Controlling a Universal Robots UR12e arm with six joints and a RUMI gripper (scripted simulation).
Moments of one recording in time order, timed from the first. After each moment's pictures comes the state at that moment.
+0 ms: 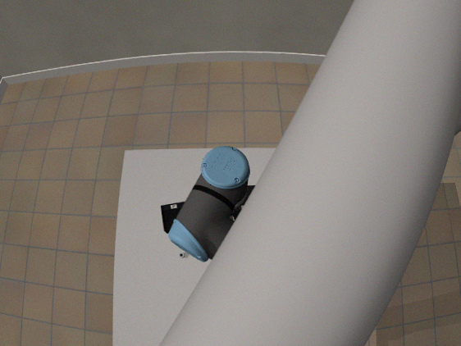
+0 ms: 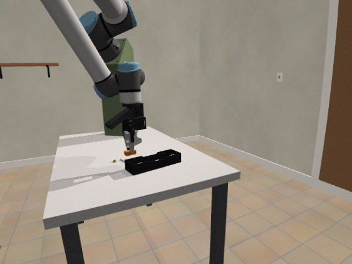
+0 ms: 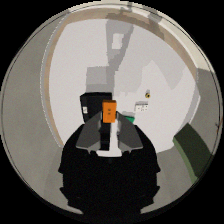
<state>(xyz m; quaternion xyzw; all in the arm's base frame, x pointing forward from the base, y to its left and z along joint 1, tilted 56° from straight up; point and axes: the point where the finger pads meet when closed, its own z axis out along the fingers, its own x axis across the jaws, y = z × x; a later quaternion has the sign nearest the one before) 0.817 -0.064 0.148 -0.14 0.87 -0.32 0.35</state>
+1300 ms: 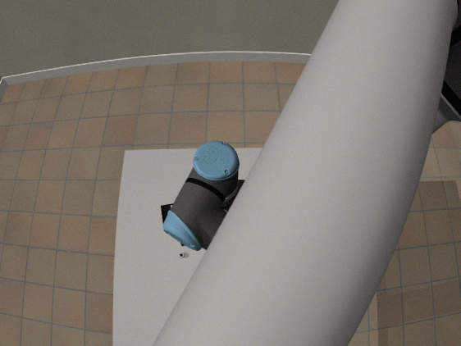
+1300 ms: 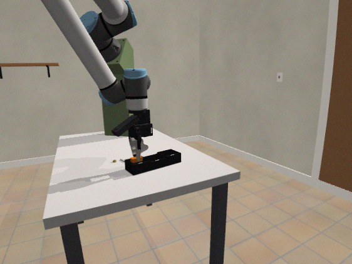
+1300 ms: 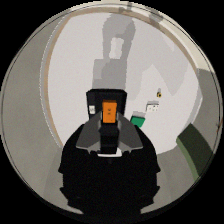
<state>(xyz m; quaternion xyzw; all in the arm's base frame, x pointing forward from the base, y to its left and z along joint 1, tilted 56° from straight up) 0.856 -0.052 0.138 -0.14 0.87 -0.32 0.35</state>
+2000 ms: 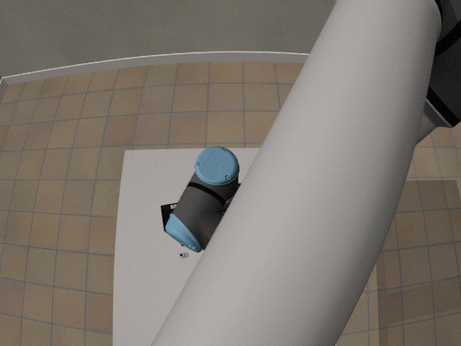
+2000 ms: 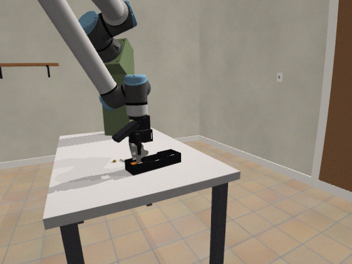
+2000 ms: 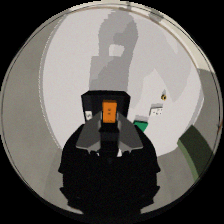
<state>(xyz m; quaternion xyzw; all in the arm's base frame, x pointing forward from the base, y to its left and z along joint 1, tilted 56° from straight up) 0.873 -0.064 0.124 -0.14 0.87 -0.32 0.35</state>
